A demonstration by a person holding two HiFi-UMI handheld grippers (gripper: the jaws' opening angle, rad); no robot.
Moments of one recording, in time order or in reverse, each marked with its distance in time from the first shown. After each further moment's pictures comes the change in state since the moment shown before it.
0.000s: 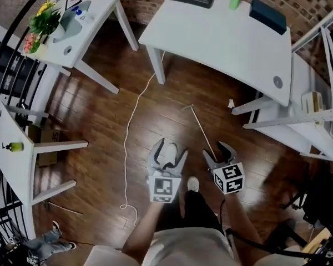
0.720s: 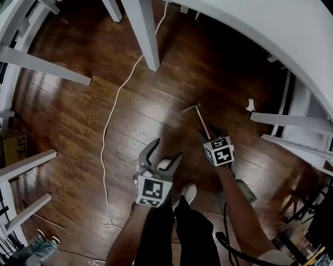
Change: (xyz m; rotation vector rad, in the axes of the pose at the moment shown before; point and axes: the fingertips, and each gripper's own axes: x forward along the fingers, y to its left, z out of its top) left arm 0.248 0.112 -0.316 -0.031 0.188 -0.147; right arm 0.448 -0.149 -0.224 -0.069 0.321 0.012
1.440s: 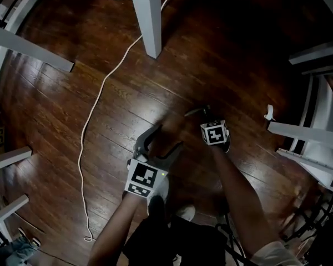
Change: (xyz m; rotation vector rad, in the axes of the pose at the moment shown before) left arm 0.142 0.044 -0.133 -0.059 -0.037 -0.087; right arm 0.251 -0.100 -0.097 -0.008 0.106 -0.139
